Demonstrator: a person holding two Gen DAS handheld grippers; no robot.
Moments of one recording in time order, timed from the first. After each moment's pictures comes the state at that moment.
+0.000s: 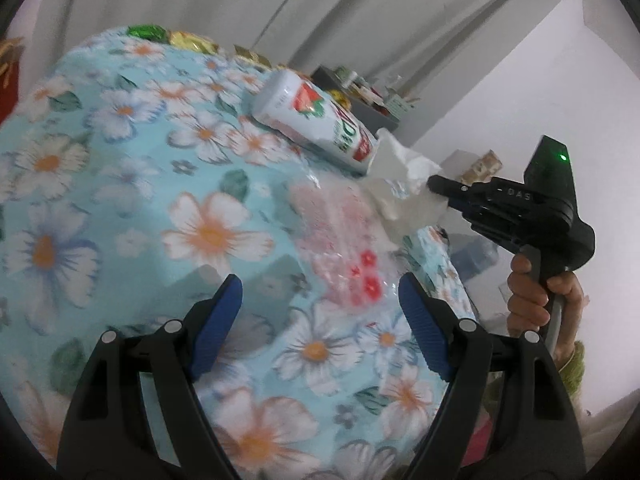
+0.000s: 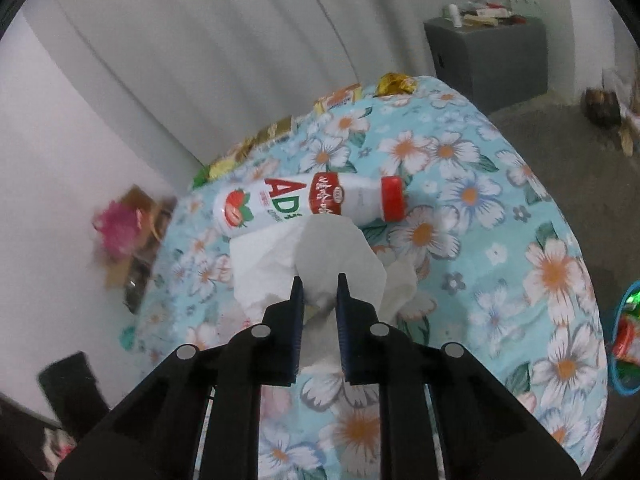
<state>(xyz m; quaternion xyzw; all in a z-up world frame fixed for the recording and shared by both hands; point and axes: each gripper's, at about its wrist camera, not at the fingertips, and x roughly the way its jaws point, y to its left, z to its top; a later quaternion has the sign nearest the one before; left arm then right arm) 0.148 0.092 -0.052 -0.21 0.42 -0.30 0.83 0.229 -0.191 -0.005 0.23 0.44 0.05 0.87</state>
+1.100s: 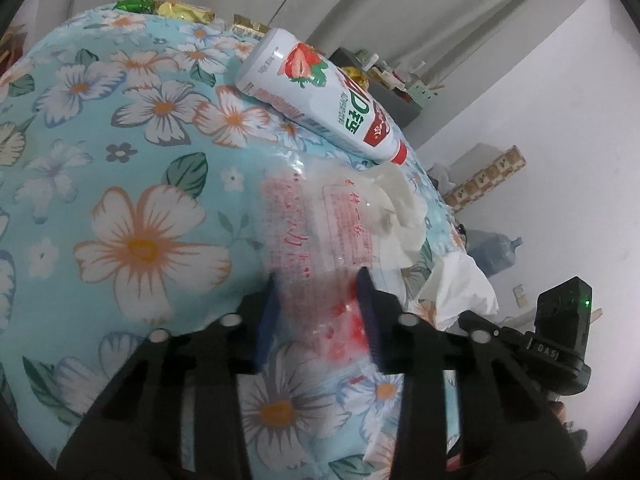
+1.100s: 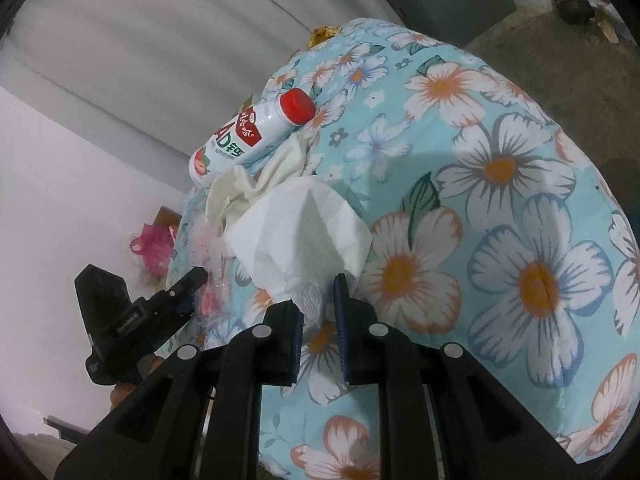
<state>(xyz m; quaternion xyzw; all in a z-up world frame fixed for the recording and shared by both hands) 0.177 0.040 -0.070 -0.21 0.45 -0.26 0.83 0.135 -0.247 -0.083 0.35 0.44 0.08 0.82</state>
